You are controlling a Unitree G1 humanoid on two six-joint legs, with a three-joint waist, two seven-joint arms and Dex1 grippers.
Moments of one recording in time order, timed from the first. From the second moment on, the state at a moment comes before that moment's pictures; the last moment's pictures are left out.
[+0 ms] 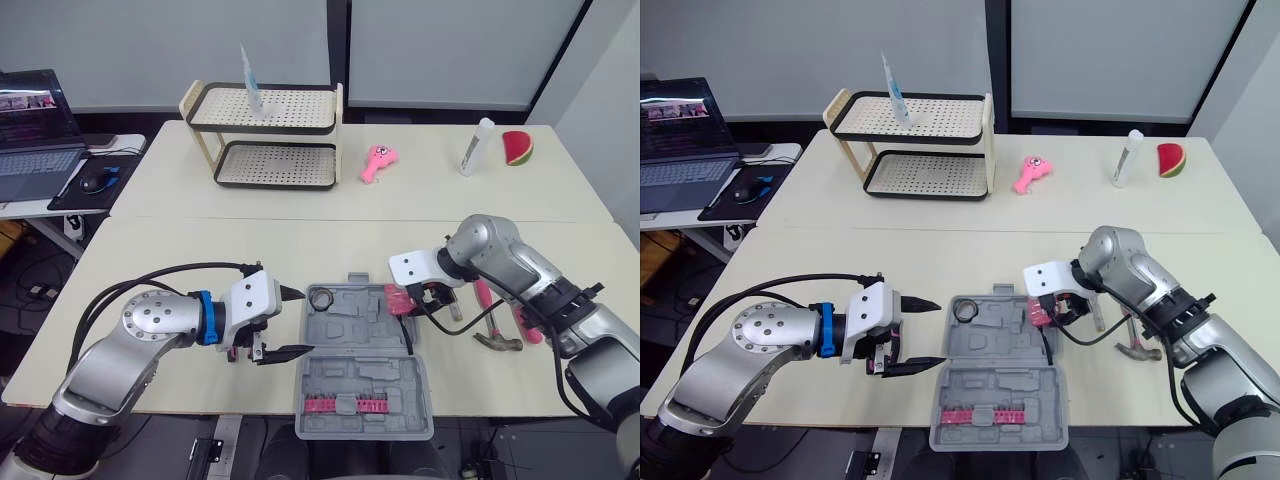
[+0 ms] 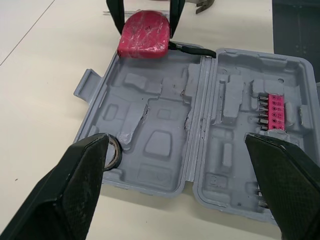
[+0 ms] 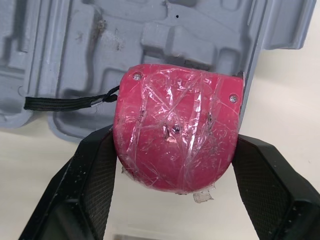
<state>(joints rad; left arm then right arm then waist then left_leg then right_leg) -0.16 0.86 -0.11 -0.46 -0.35 0.47 -1.04 -0.88 -0.66 0.66 0.25 -0.29 0.28 1.41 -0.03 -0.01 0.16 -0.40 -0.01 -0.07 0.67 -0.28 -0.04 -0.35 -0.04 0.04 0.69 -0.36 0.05</state>
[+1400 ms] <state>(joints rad) -0.12 0.82 -0.10 -0.48 -0.37 0.47 -1.01 -0.87 -0.59 0.46 0.24 -0.23 0.19 1.39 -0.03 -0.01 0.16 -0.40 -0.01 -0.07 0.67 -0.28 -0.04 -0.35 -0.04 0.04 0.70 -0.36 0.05</state>
